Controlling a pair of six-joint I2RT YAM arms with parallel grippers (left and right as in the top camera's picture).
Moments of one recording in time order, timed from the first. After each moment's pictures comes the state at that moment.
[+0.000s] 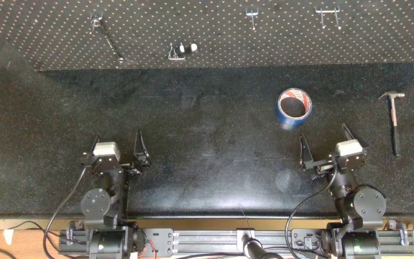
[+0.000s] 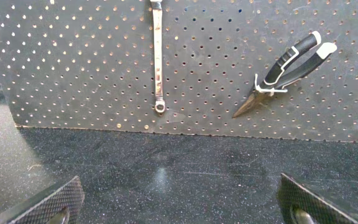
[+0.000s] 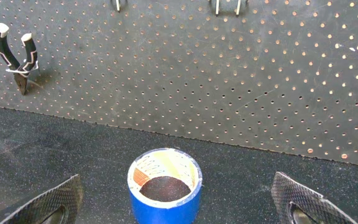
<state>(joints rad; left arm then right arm) 0.05 0.03 0.01 -0.06 -0.01 -0.04 0.01 0.02 0.01 -0.05 -0.21 -0.05</state>
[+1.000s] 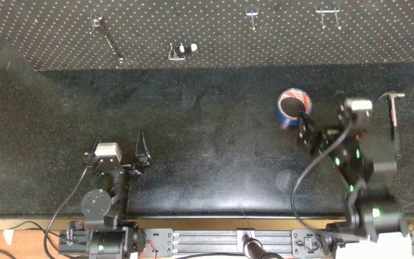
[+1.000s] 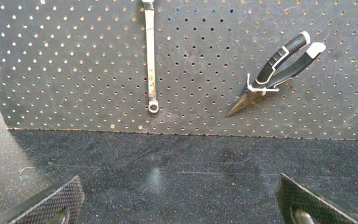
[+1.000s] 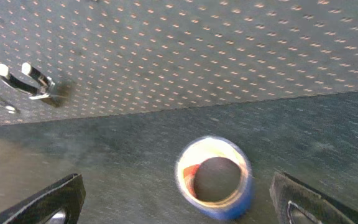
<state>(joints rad) 0.04 0.01 0.01 -0.07 0.01 -0.04 0.08 0.72 0.57 -0.29 -0.21 0.28</state>
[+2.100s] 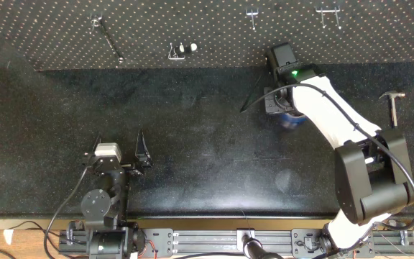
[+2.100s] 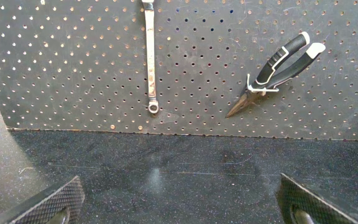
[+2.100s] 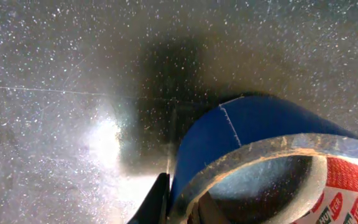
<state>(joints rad) 0.04 0.01 0.01 -0.07 0.01 -0.04 0.31 1.85 1.26 -0.76 0.05 0.24</state>
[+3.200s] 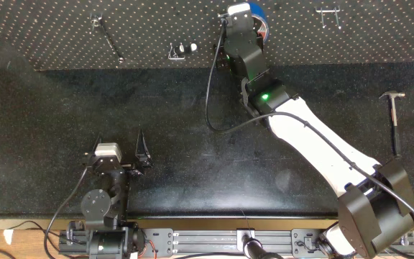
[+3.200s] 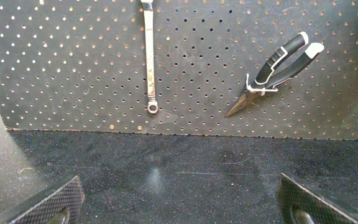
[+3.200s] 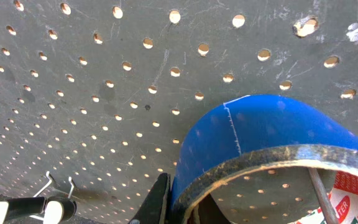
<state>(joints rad) 0.04 0.01 0.01 -0.07 0.01 -0.04 0.56 1.71 1.27 0.08 0.30 0.15</state>
